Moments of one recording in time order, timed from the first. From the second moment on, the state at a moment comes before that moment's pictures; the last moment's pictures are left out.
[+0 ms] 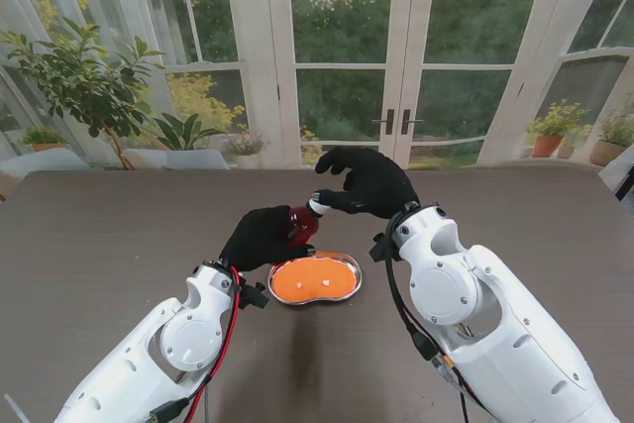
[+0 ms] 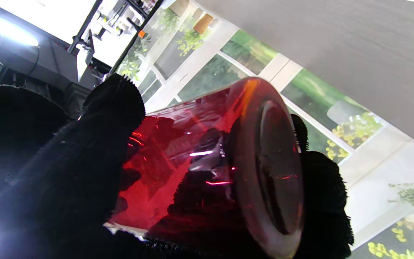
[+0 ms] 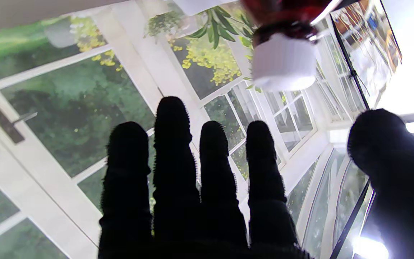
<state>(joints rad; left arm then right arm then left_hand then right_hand) 1.44 -1.20 -1.06 -1.50 0.43 -0.29 0.30 -1.34 -1.15 1.07 -1.79 -0.58 0.05 -0.07 0.77 -0.75 0.61 -0.17 0.83 0.37 0.73 0.55 1.20 0.33 0.41 0.95 0.96 0.44 0.85 0.69 0.51 0.50 1.42 0.72 0.19 -0.65 1.07 -0.21 0.62 -0.05 0.67 0.38 0.74 0.09 0.59 0.49 0.91 0.15 0.52 0.50 0.52 0.23 1.14 0.71</state>
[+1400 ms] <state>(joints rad) 1.51 -1.16 -1.12 -1.55 0.51 -0.30 0.26 -1.31 -1.12 1.01 -1.72 -0.71 -0.04 -0.09 0.77 -0.75 0.61 -0.17 0.83 0.39 0.73 0.55 1.21 0.35 0.41 0.94 0.97 0.44 0.86 0.69 0.51 0.50 1.42 0.72 0.33 -0.88 1.20 -0.36 0.84 -0.08 1.00 0.34 1.03 0.04 0.84 0.76 1.25 0.03 1.04 0.67 0.82 0.21 1.48 0.80</state>
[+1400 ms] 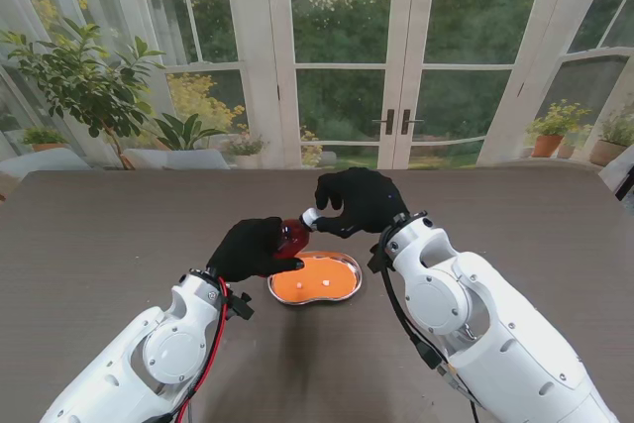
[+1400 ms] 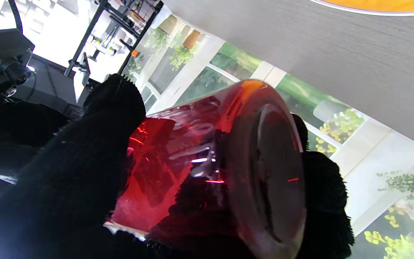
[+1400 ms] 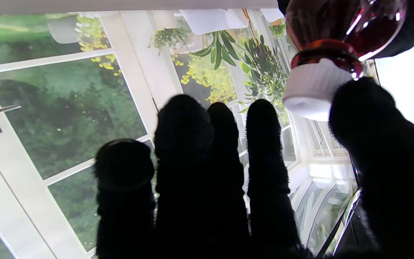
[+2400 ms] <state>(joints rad) 1.51 -1.17 -1.10 -1.55 0.48 -0.31 0.30 -1.34 -1.12 1.05 -1.73 -0.64 -0.06 -0.02 0.78 -0.75 0.61 -0.17 0.83 0.40 0.73 0.56 1.22 0.36 0.41 0.92 0.98 0.44 0.86 0.69 0.52 0.51 1.42 0.73 0.25 -0.83 1.22 -0.24 0.72 -0.03 0.76 0.40 1.00 0.01 0.80 0.75 1.26 0.02 1.04 0.68 0.79 0.21 1.48 0.80</state>
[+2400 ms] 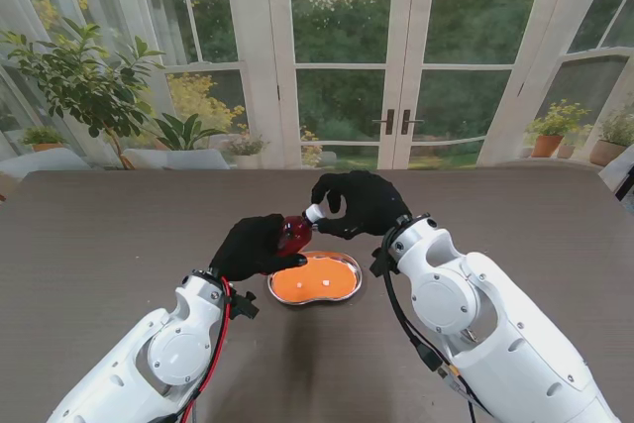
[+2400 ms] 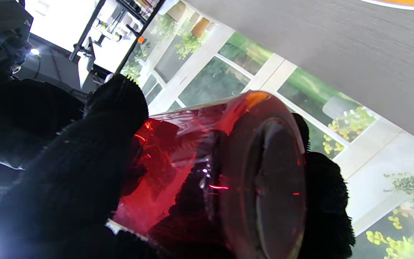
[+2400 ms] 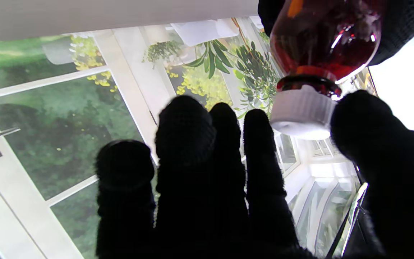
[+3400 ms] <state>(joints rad) 1.50 -1.17 -1.09 -1.54 0.50 -0.32 0.31 -1.32 -1.12 1.05 -1.74 -0.59 -0.08 -0.03 0.78 -0.75 0.61 -0.17 0.83 0.40 0.73 0.56 1.22 0.35 0.41 0.90 0.99 0.44 0.85 0.68 0.52 0.51 1.42 0.72 0.42 -0.88 1.18 -0.36 0.85 -0.07 0.99 0.26 1.09 0.03 0.80 0.75 1.26 0.04 1.06 0.68 0.83 0.21 1.48 0.80</state>
